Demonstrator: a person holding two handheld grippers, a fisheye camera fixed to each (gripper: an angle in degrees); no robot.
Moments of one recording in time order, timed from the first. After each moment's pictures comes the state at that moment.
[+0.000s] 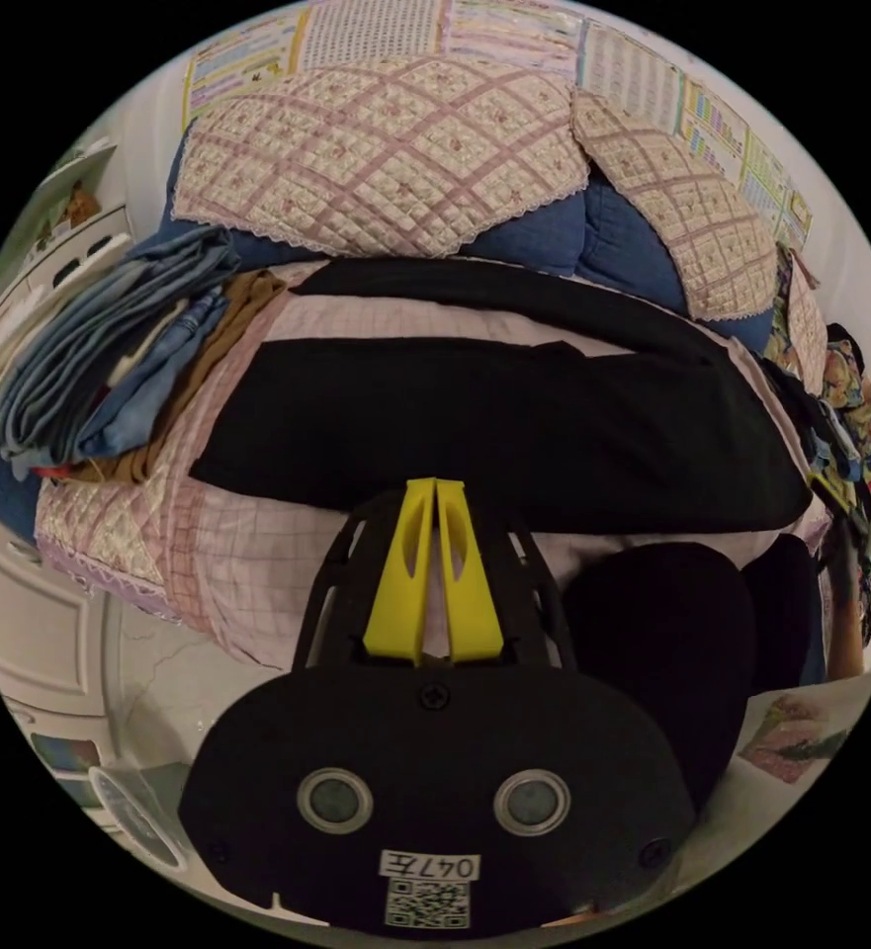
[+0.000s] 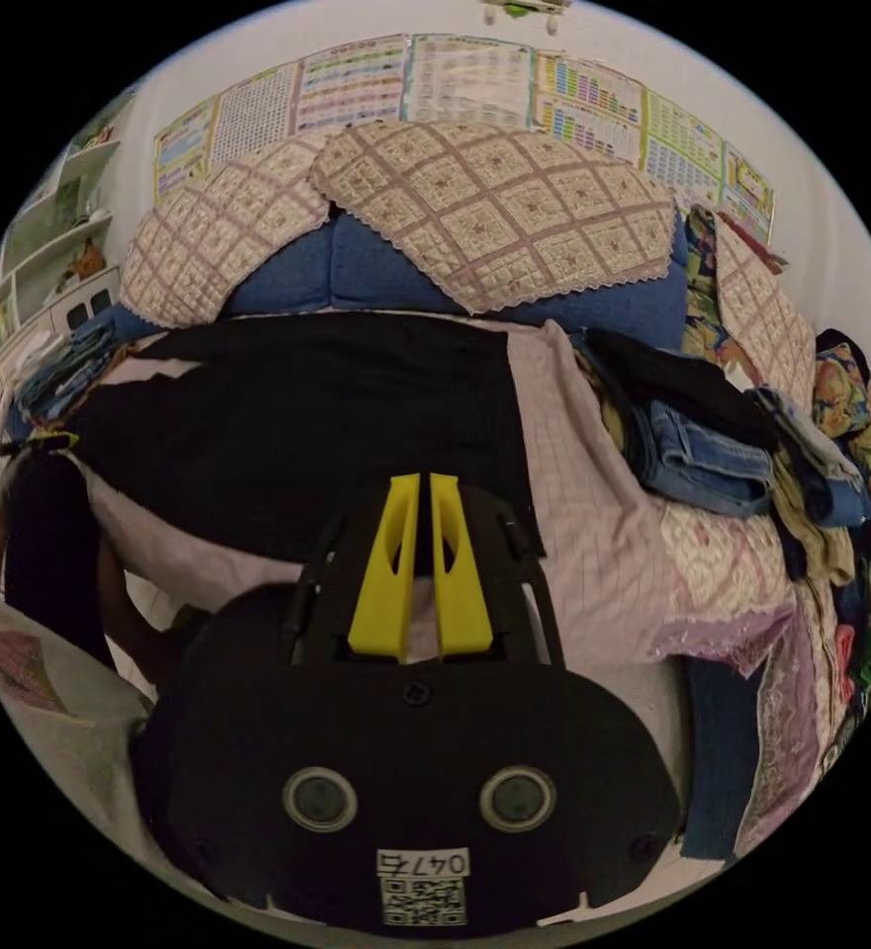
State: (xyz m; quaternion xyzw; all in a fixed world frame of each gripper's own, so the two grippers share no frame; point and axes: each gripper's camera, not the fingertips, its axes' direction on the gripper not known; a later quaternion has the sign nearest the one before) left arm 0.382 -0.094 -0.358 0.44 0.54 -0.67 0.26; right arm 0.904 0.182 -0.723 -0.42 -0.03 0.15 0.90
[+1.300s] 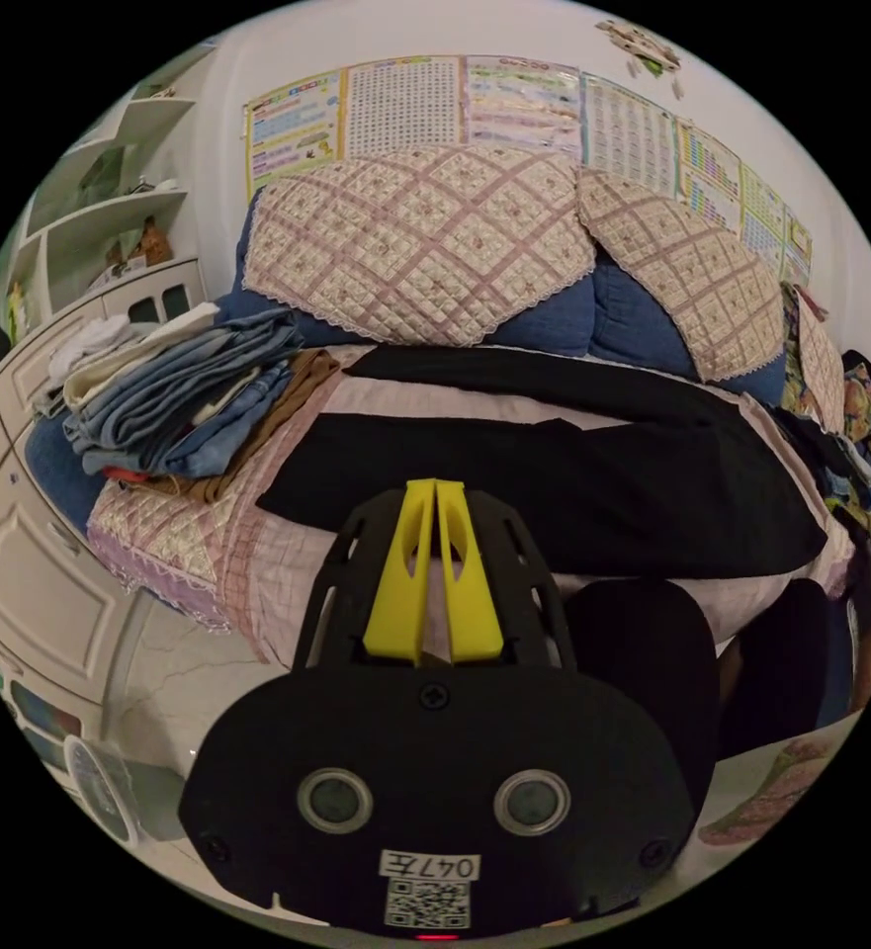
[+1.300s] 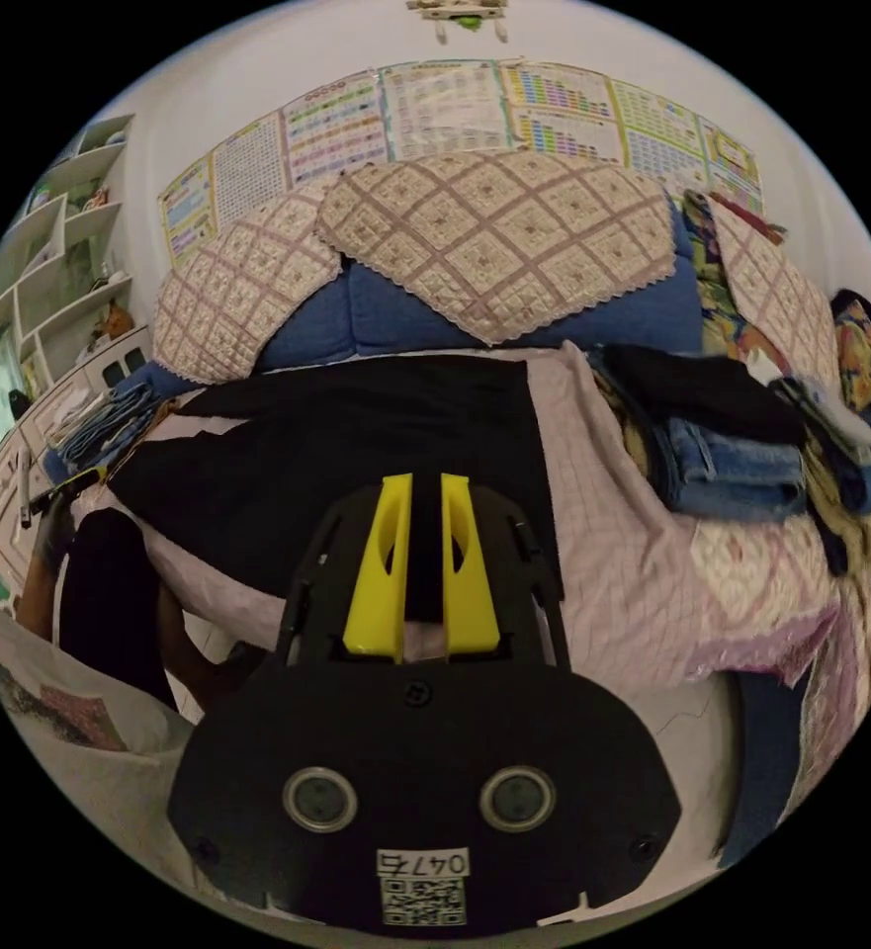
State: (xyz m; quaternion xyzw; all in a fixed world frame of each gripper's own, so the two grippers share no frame) left arm 0.410 0.065 -0.507 0.42 0.44 -0.76 0.24; right arm 0.897 0.072 -0.748 -0.37 -0.09 0.21 0.90
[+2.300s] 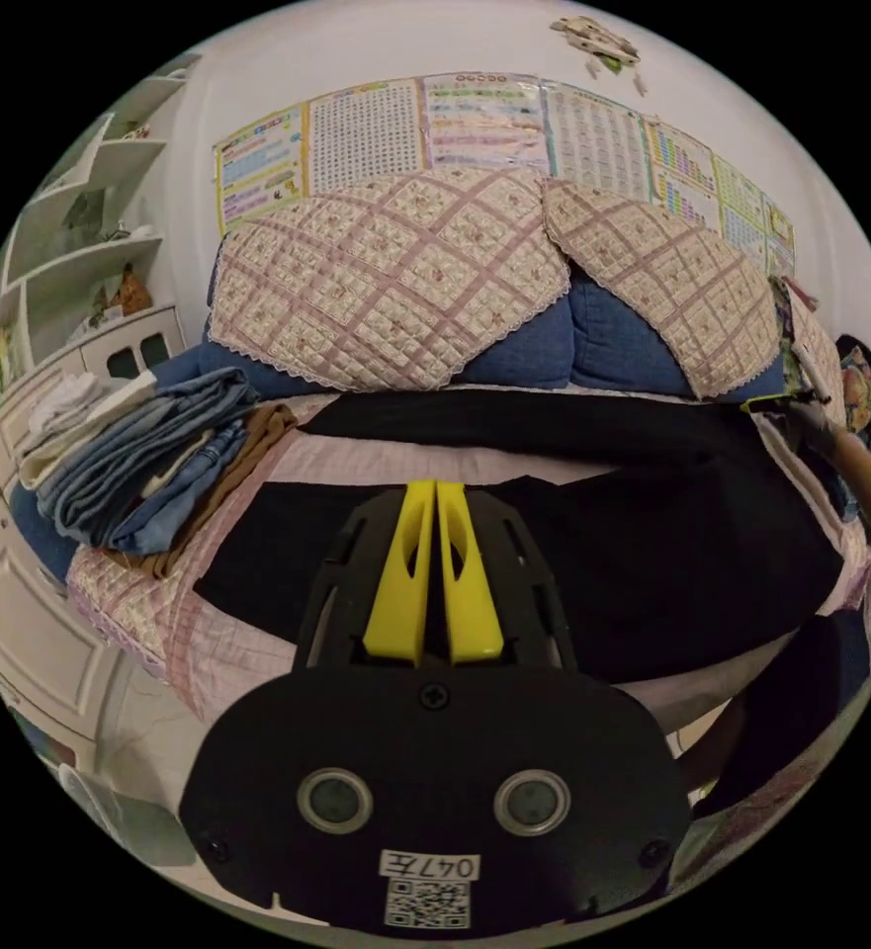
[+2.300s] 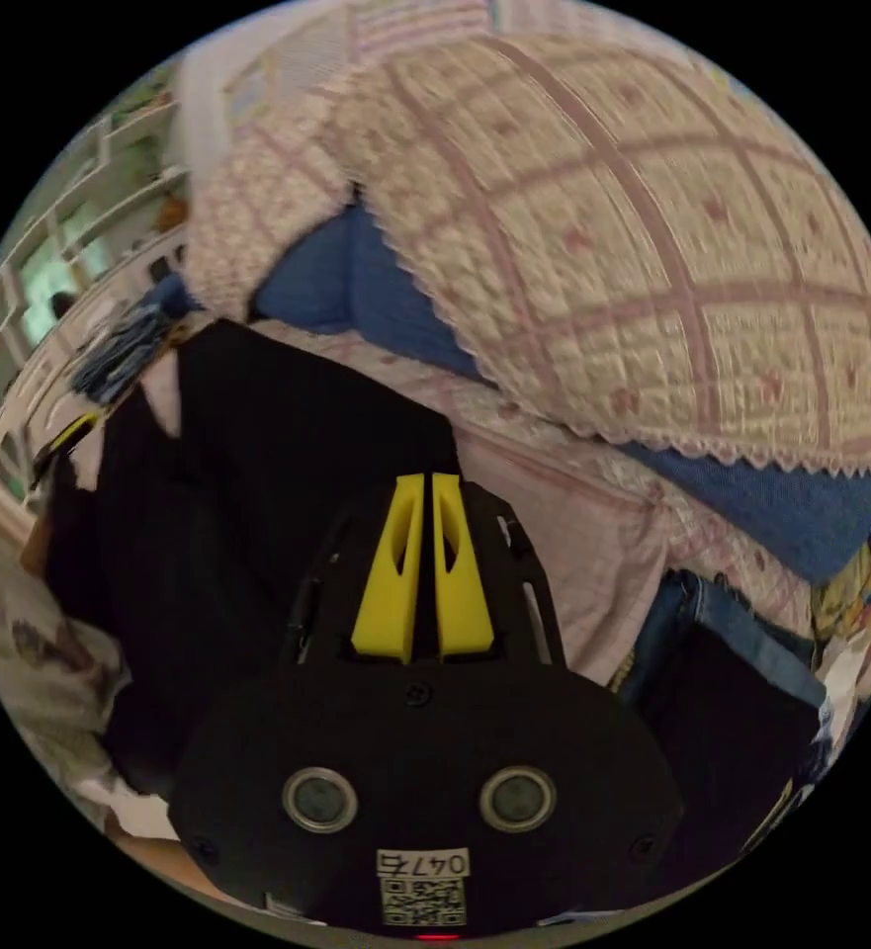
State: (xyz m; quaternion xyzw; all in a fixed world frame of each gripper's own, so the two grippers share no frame) left arm 0.346 -0.038 -0.462 0.44 0.41 -0.77 0.20; right arm 0.996 -0.019 -0.503 -0.40 -0.30 0.07 0.86
